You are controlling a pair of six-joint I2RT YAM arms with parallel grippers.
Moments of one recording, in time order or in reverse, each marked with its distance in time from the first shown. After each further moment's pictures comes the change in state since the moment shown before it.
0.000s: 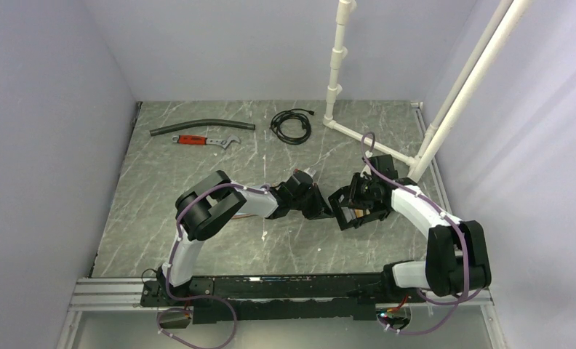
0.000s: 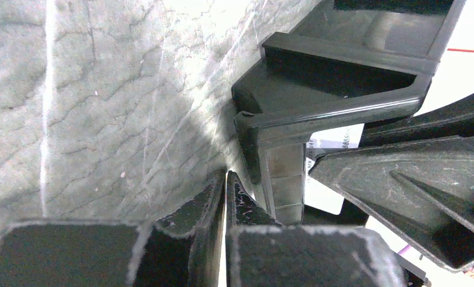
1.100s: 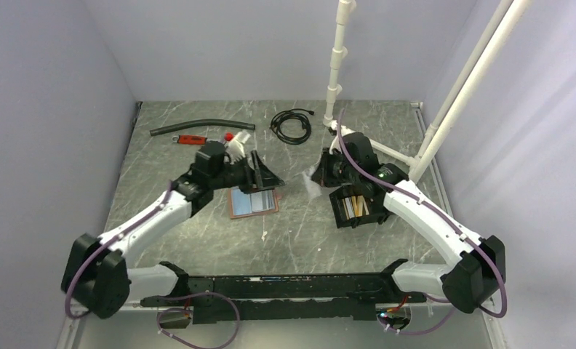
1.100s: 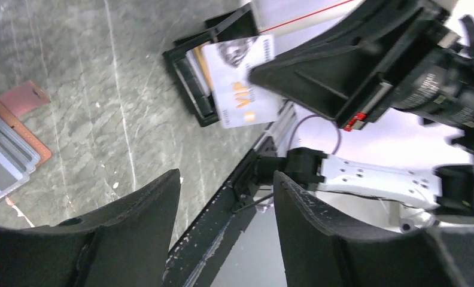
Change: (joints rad) left arm 0.364 -0.834 -0.299 -0.338 0.278 0.309; right arm 0.402 -0.112 0.349 -0.161 0.306 -0.029
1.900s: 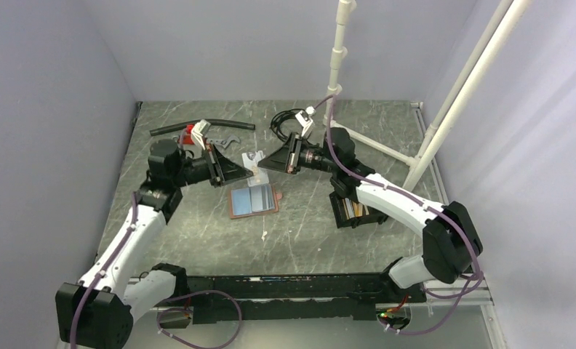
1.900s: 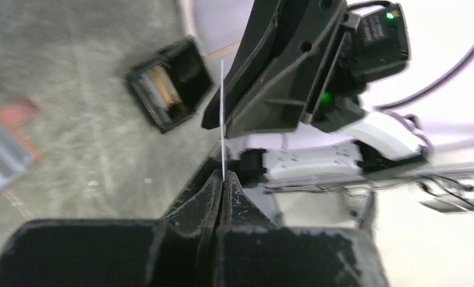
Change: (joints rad) left arm 0.344 -0.272 -0.111 0.168 0.372 -0.175; right arm 0.087 0.225 -0.066 1.028 -0.611 0.591
